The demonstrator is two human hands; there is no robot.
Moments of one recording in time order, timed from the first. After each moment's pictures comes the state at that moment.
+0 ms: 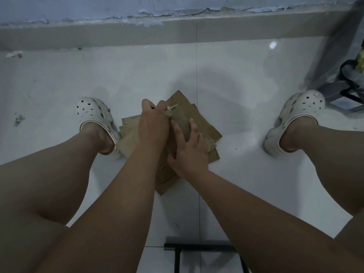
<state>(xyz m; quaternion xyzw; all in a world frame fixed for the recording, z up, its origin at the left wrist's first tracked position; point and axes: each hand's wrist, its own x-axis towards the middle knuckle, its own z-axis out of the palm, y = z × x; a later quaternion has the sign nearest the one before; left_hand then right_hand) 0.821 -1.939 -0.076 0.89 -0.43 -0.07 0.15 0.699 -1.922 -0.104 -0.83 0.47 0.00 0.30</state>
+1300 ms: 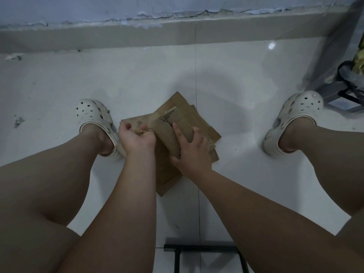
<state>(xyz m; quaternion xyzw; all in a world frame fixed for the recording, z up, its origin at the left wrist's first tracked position) 0.838 -1.926 -0.077 0.41 0.38 -0.29 0.78 0.689 -1.933 -0.117 -0.84 0.46 0.04 0.29</state>
